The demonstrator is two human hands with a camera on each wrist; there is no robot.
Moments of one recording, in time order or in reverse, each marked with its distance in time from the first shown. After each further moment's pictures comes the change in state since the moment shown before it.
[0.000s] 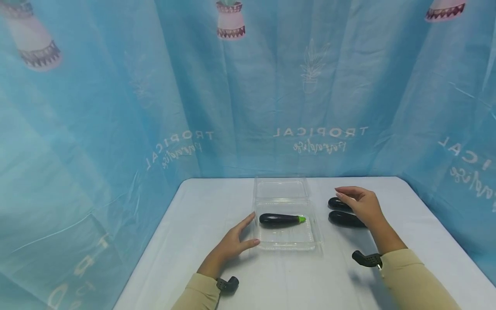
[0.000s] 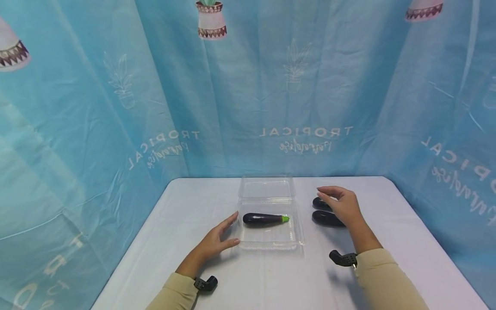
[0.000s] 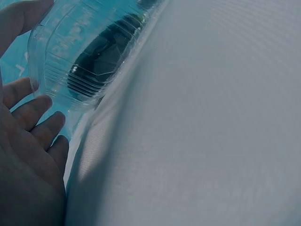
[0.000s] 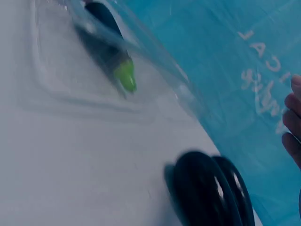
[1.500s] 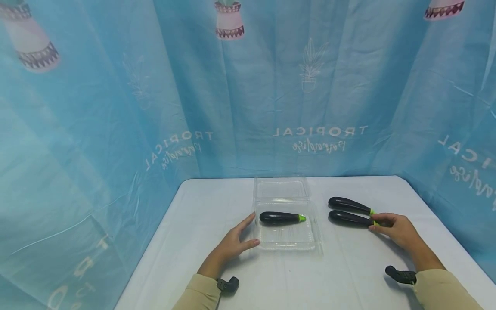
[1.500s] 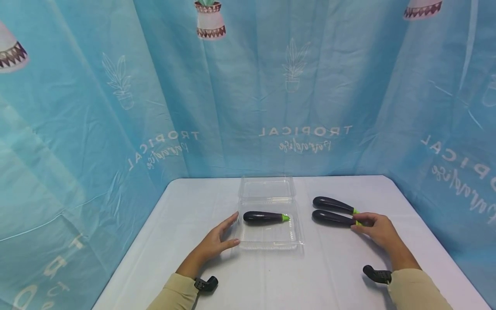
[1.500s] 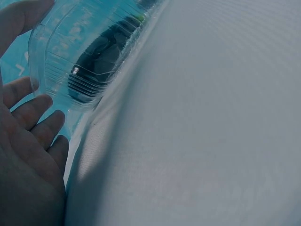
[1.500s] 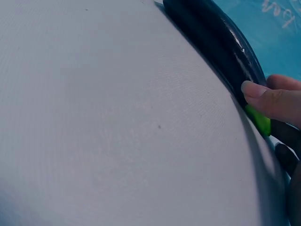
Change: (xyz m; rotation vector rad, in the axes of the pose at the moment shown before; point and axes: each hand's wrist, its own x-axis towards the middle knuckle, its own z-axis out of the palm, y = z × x) left_hand 0.000 -0.001 0.001 -0.008 0.002 -0.014; right_hand -0.058 0.098 -0.074 -0.216 -0.196 0.250
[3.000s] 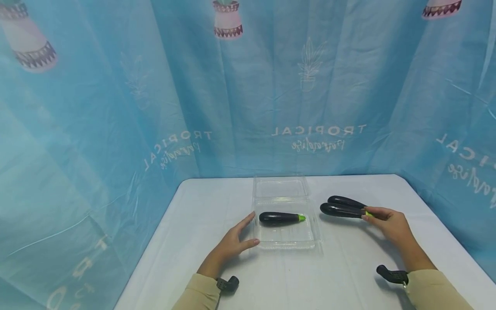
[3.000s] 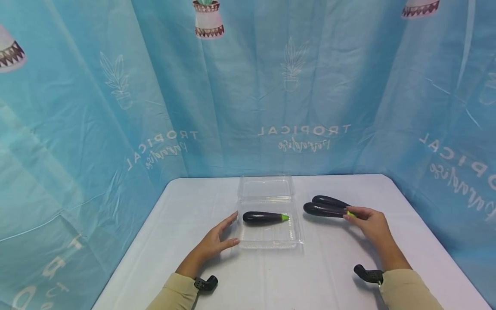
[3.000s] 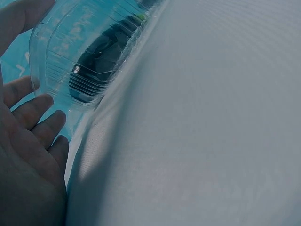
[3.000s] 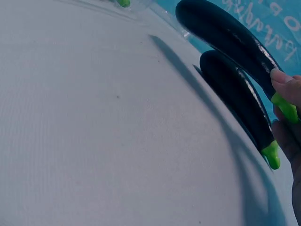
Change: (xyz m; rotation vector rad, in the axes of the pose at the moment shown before) left_hand -0.001 0.004 -0.003 0.004 -0.010 -0.002; right_hand 0.000 -0.034 0.017 0.178 0.129 0.117
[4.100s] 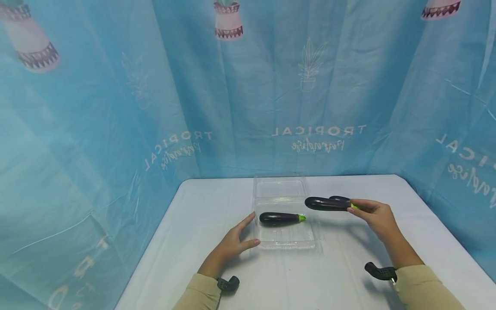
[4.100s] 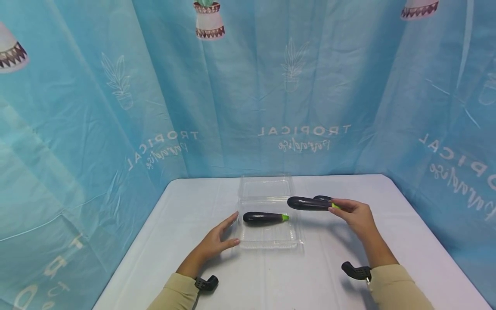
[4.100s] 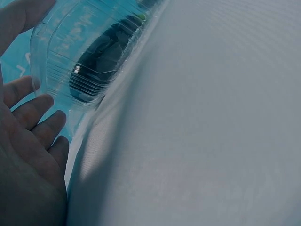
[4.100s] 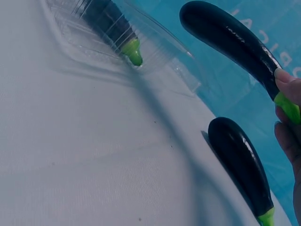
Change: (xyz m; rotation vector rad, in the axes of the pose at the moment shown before) left_hand 0.001 0.000 0.001 -0.010 0.004 0.012; right_hand -0.005 -0.049 0.025 0.092 0.038 -0.166
